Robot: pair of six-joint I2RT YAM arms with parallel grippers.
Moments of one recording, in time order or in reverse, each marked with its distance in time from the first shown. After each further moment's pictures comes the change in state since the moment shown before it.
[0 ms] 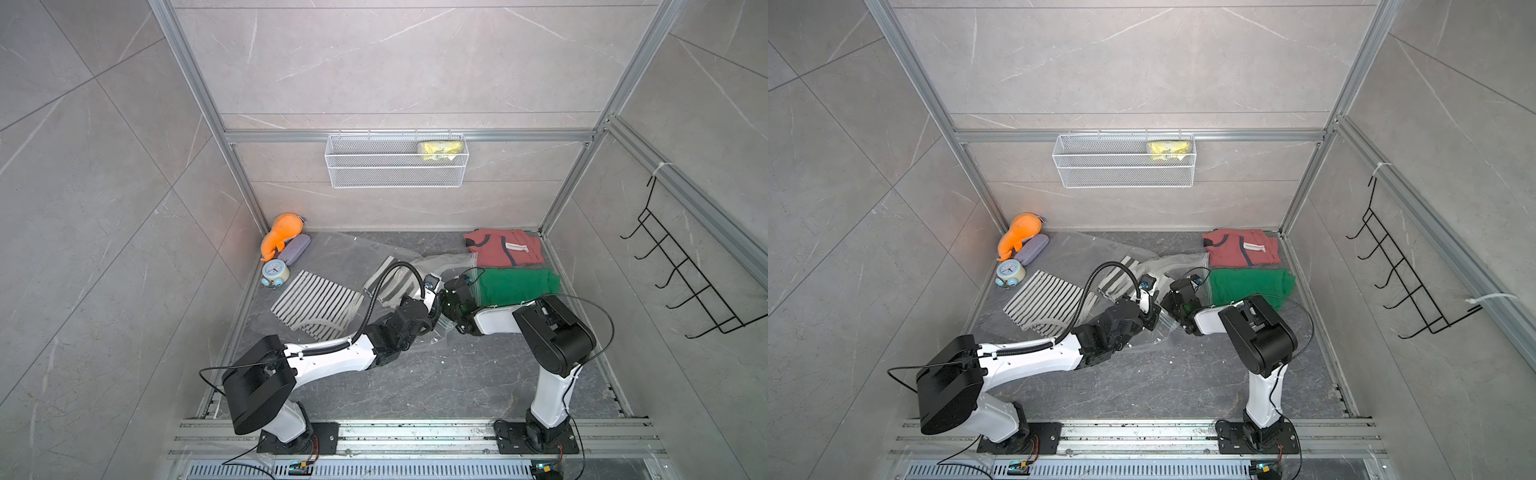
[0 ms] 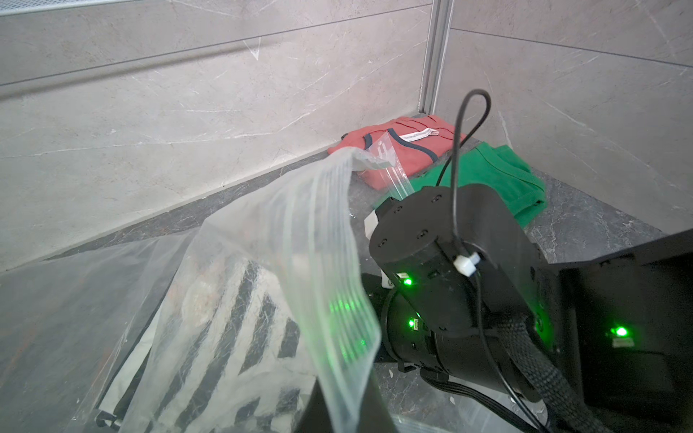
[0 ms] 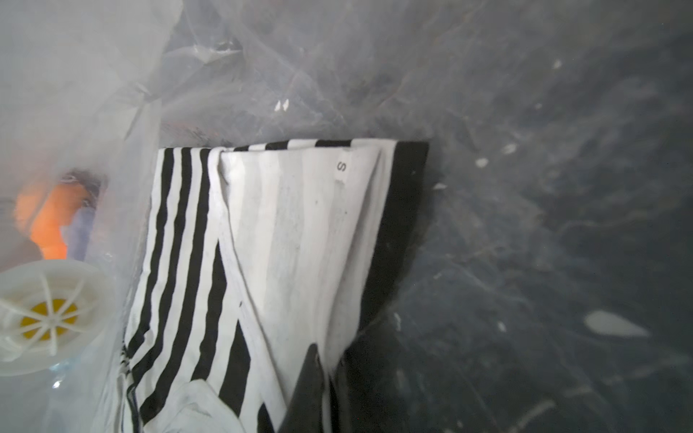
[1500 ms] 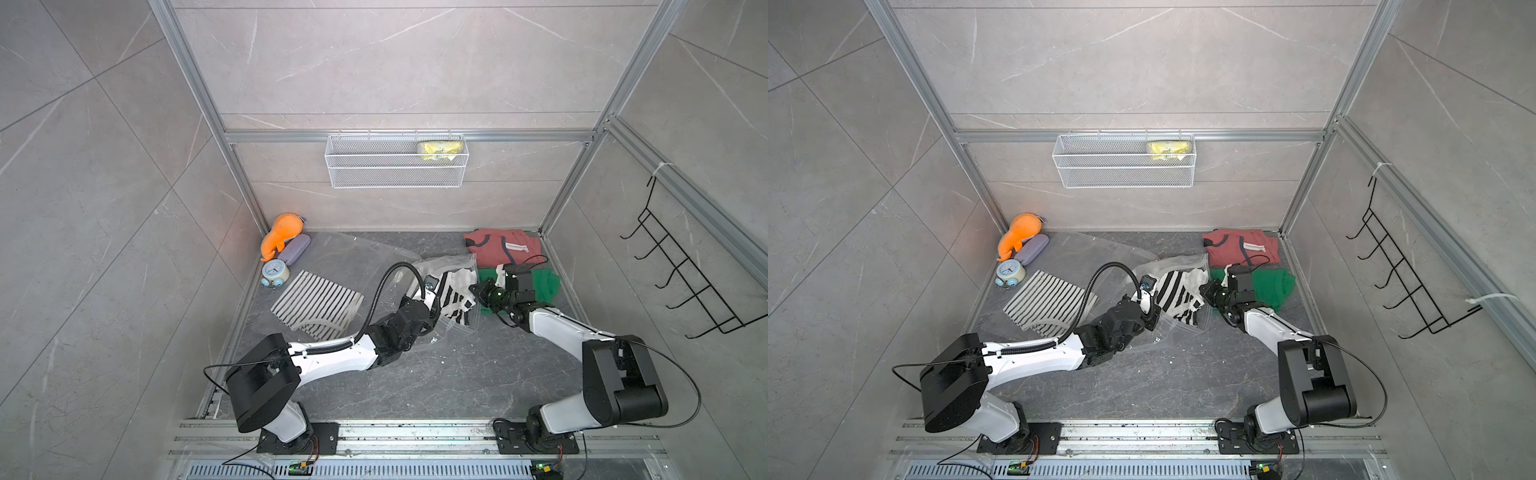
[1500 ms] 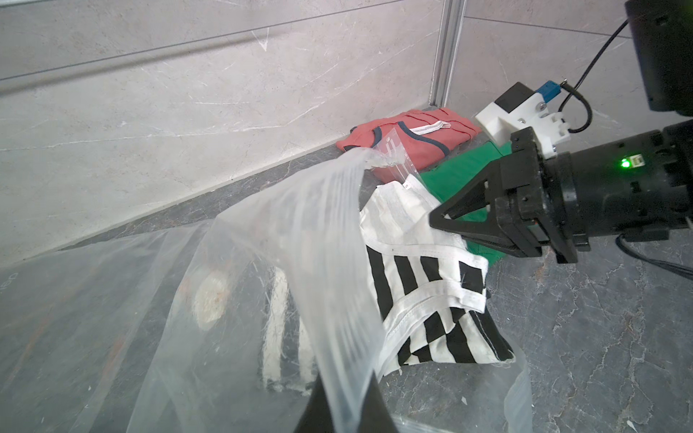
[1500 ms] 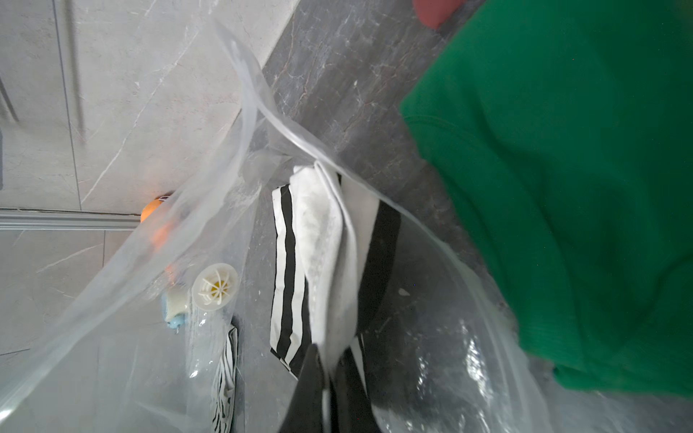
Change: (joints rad) left arm 0.000 0.021 0.000 0.000 -0.031 0.001; right arm -0.382 -0.444 -0.069 -0.383 -0.384 -0.159
